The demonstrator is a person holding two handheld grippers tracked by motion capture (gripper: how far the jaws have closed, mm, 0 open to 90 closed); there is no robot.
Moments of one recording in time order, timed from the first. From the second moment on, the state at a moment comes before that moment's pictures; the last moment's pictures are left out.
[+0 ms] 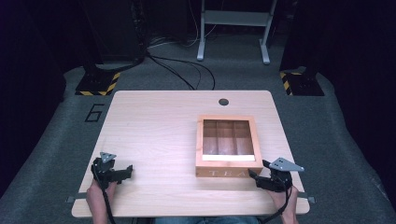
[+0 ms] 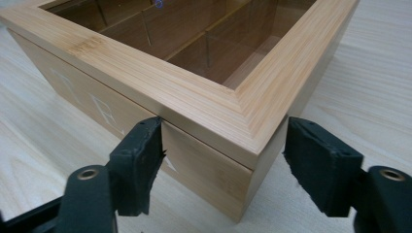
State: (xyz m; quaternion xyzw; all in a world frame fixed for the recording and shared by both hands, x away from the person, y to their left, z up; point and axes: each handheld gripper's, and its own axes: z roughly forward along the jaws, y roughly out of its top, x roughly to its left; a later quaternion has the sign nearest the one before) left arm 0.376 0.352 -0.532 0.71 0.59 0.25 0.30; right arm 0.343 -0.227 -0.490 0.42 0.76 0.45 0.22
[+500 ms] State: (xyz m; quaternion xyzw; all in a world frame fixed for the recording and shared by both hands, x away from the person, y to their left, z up) left arm 0.376 0.352 -0.532 0.71 0.59 0.25 0.30; right arm 0.336 -0.233 -0.491 0.41 0.75 0.46 0.22
